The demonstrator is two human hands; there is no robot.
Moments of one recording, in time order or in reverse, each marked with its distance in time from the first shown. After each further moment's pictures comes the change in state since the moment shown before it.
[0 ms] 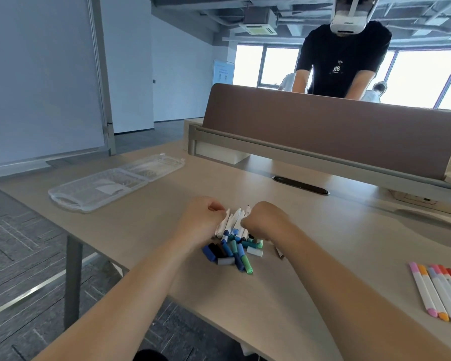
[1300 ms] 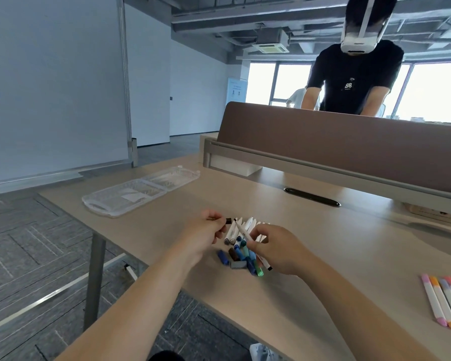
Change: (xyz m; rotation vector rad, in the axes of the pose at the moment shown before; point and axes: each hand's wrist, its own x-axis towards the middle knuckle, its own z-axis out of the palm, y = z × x) left_hand -0.011 -0.023 -0.012 -0.381 0.057 -0.106; right_hand -0.060 0.026 0.005 0.188 0.028 -0.440
